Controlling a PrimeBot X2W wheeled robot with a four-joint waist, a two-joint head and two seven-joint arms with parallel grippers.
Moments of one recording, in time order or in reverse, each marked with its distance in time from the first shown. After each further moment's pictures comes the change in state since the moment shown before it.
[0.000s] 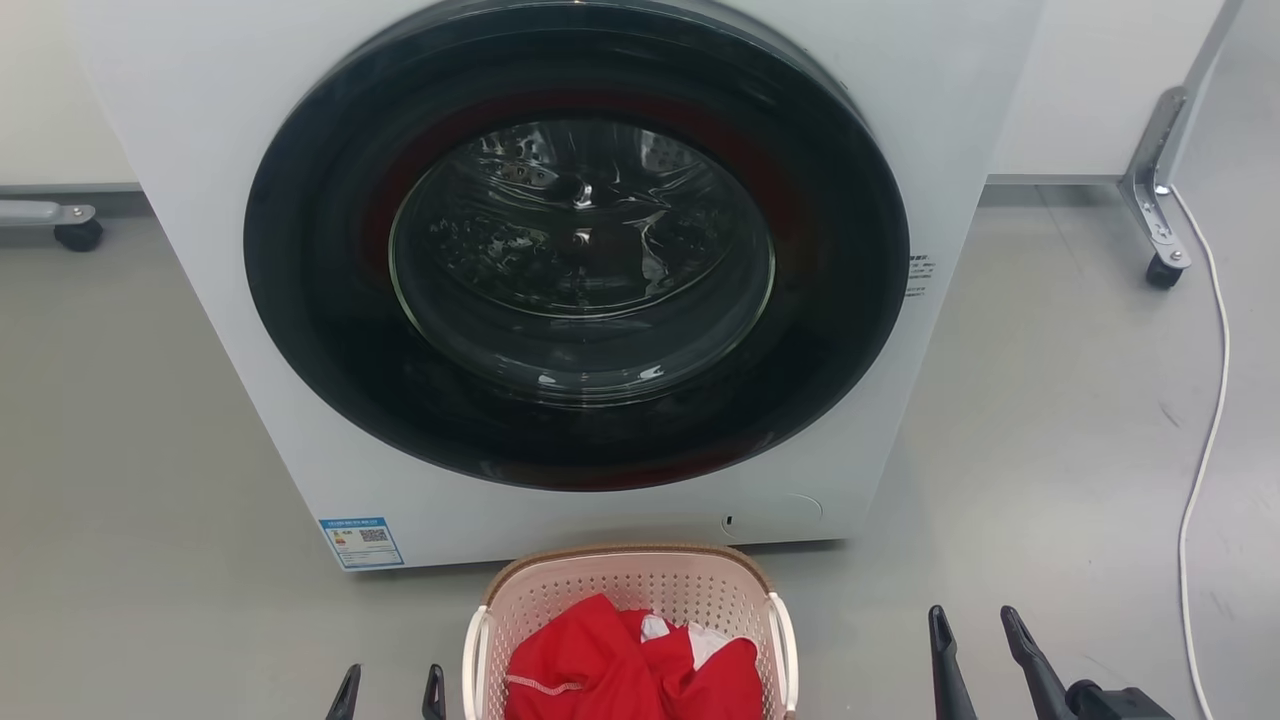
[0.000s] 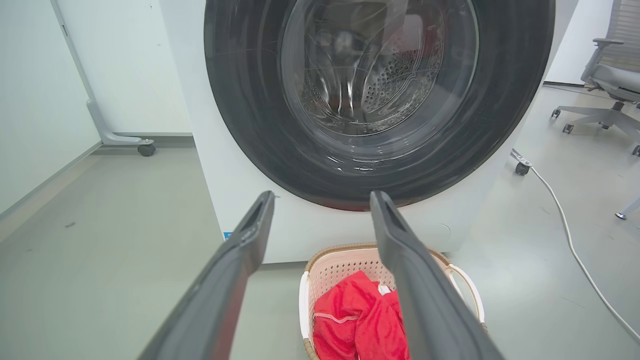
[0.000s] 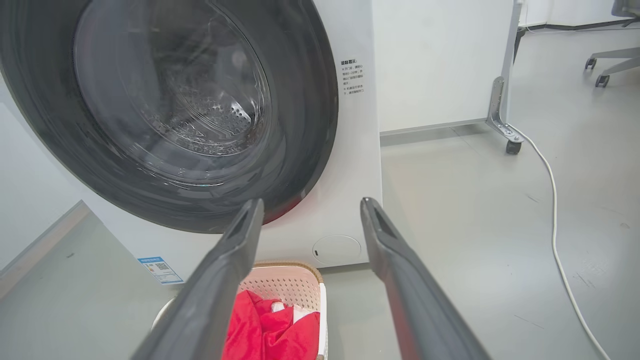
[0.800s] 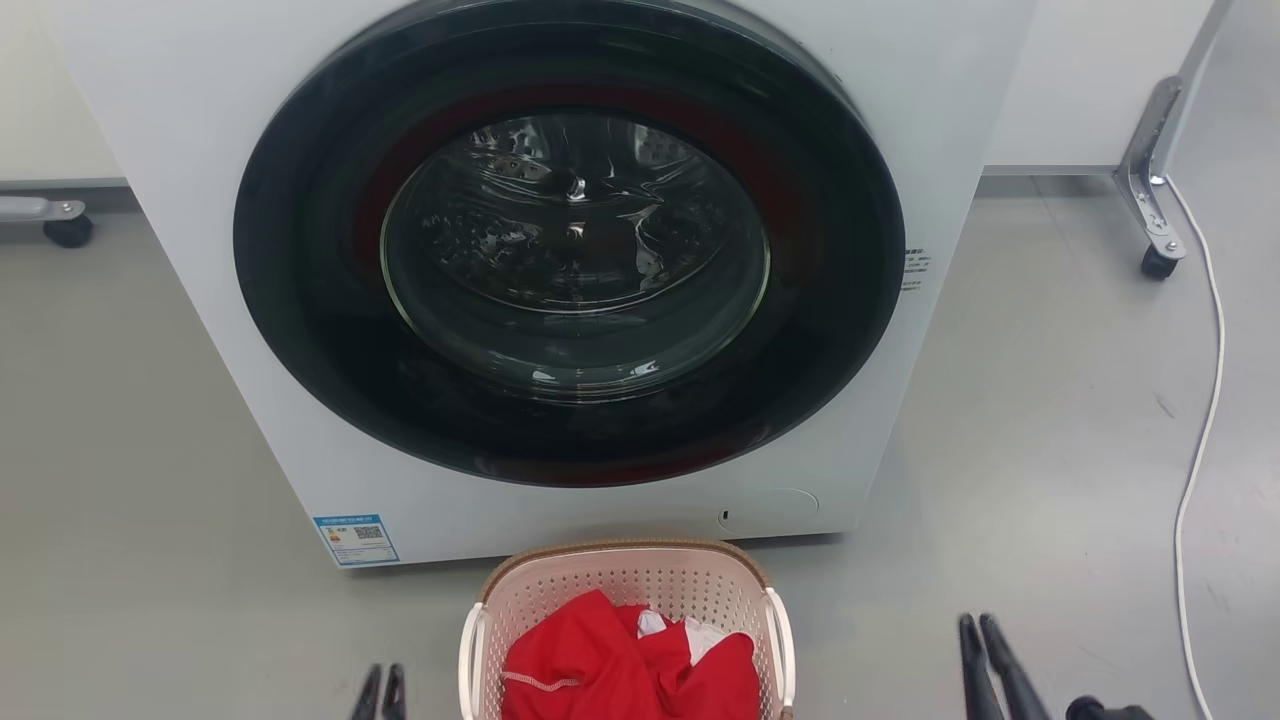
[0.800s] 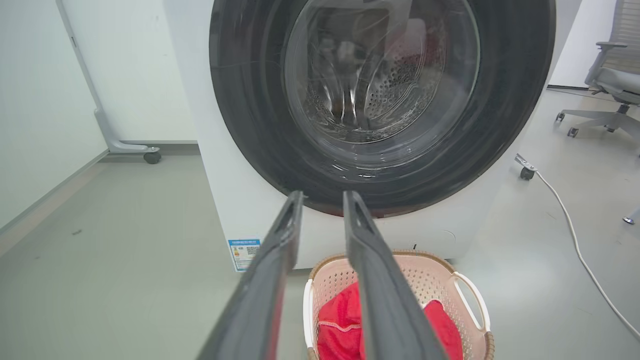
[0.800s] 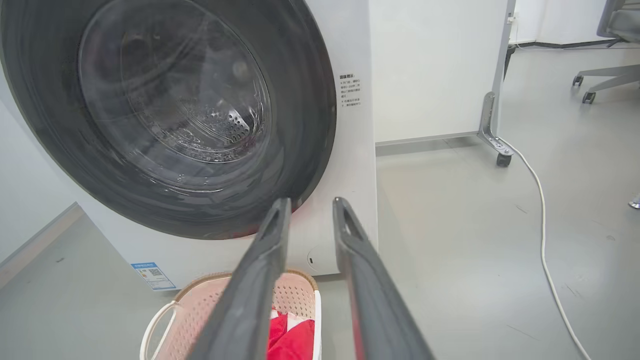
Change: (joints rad) left arm 0.016 -0.016 0.031 -0.042 0.035 -0.001 0.002; right arm 0.043 0.038 -0.044 -0.071 -0.087 0.000 0.002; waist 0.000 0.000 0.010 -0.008
